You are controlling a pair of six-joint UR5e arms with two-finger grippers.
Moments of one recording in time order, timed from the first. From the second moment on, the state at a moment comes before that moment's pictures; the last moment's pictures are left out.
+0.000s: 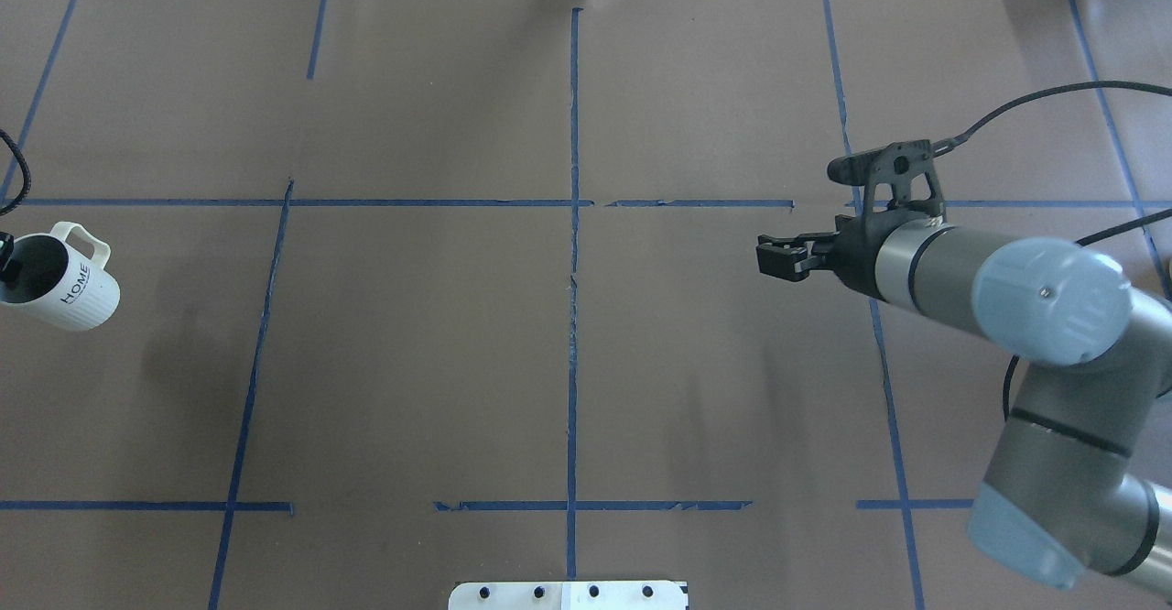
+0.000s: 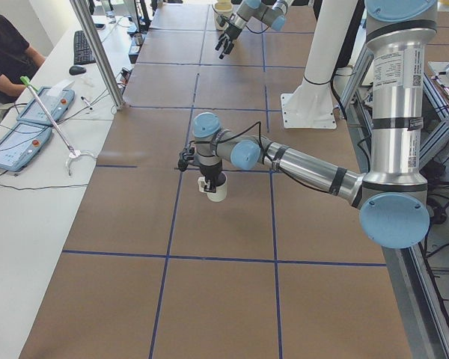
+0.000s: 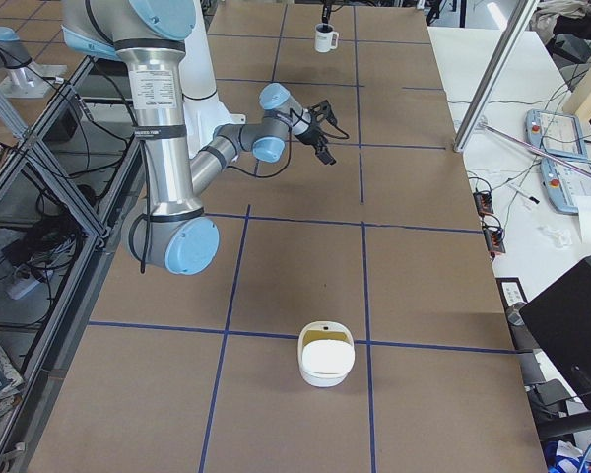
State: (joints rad) left arm -1.12 -1.50 -1.92 -1.66 -2.24 -0.44; right arm 0.60 -1.45 2.05 -1.08 1.56 0.95
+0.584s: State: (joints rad) left arm -1.12 -1.50 -1.77 -1.79 -2.31 -0.55; right arm 0.84 -1.50 2.05 -1.08 1.95 0.95
